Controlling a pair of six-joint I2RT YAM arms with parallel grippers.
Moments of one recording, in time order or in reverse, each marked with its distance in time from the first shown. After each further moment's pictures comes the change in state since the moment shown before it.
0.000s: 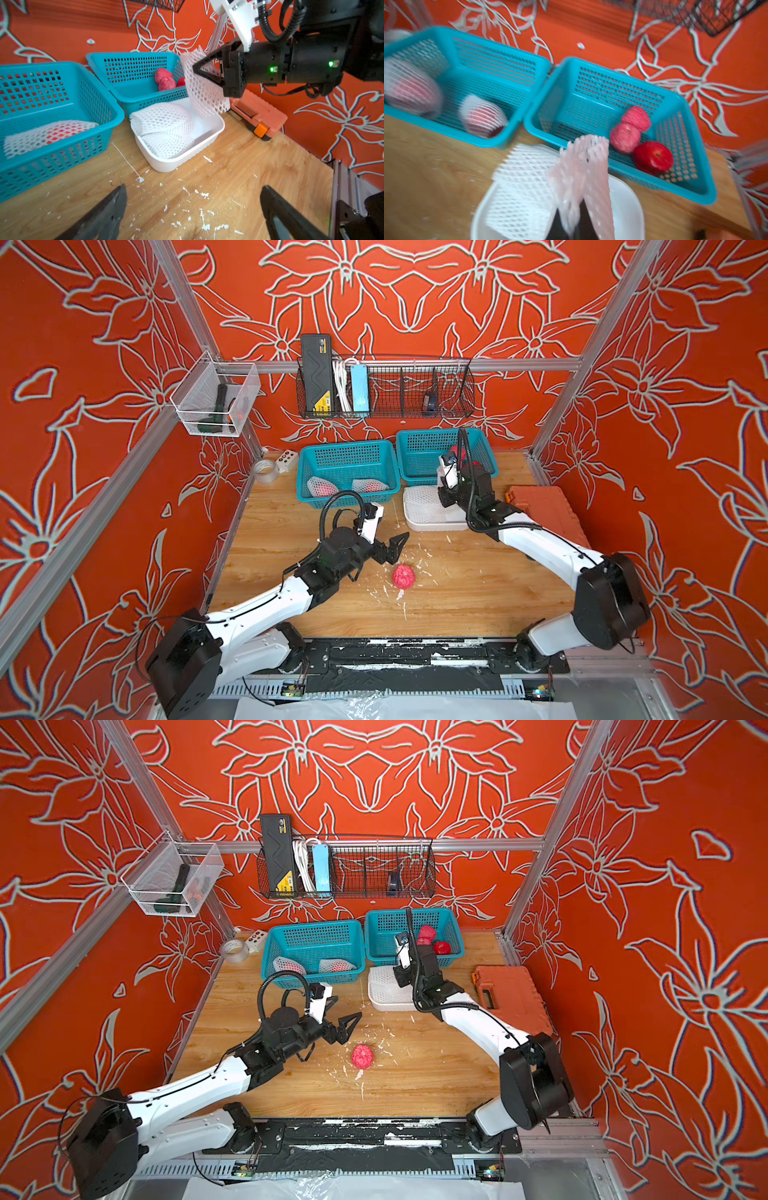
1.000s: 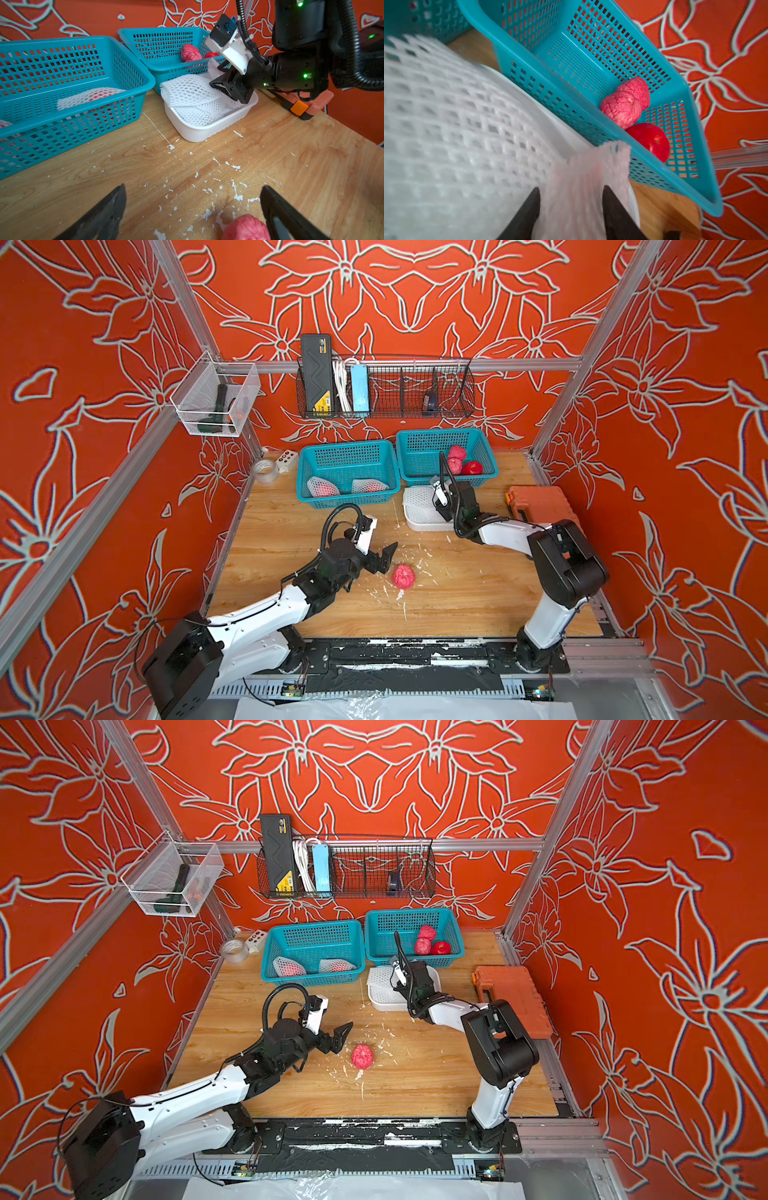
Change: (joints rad) left arm -0.006 -0.058 -0.124 -0.013 -0.137 0.051; right arm -0.032 0.229 -0.131 0.302 0.072 -0.317
